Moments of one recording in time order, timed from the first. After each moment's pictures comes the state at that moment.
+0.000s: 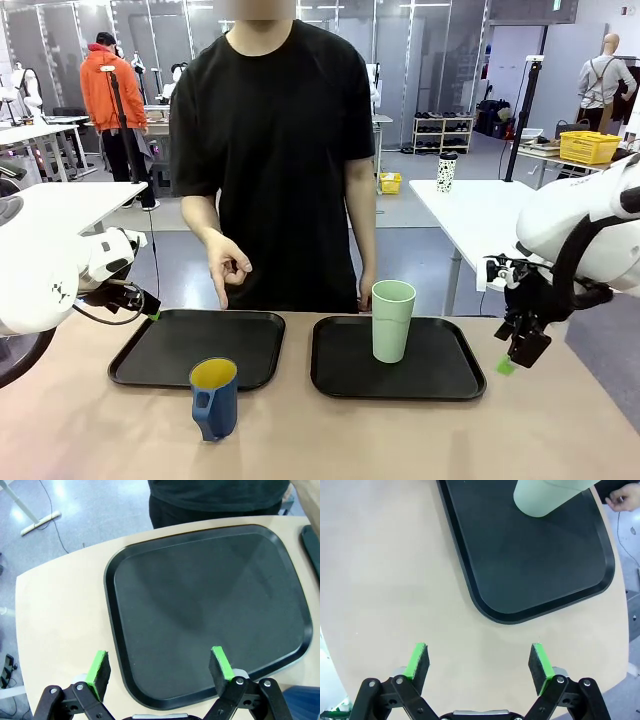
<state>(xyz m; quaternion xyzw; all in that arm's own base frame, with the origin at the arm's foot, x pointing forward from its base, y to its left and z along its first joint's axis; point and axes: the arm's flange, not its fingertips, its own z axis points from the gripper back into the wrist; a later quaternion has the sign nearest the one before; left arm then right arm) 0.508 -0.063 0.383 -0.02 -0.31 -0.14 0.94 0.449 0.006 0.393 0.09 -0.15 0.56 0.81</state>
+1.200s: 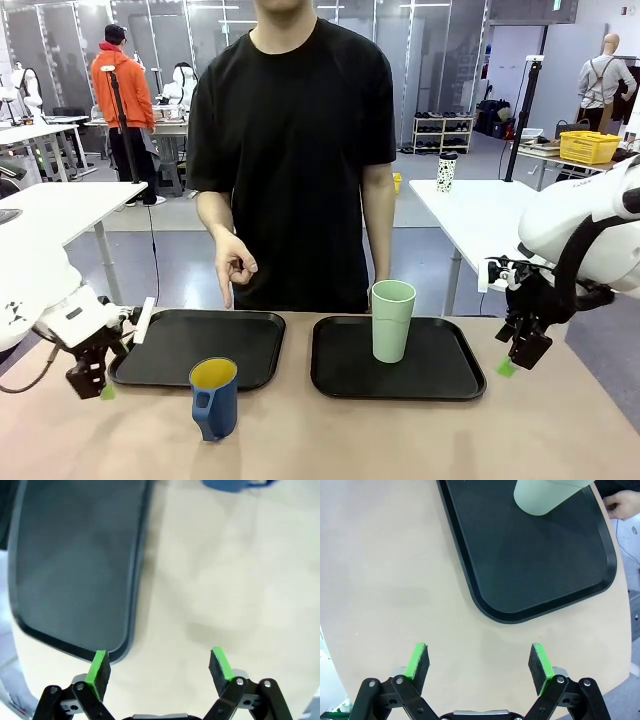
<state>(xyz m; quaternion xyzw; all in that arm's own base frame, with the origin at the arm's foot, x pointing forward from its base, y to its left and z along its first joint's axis) 0.430 -0.067 0.354 0.04 -0.13 -0.69 0.71 0.449 0.003 0.390 0.10 -0.15 0.56 0.81</state>
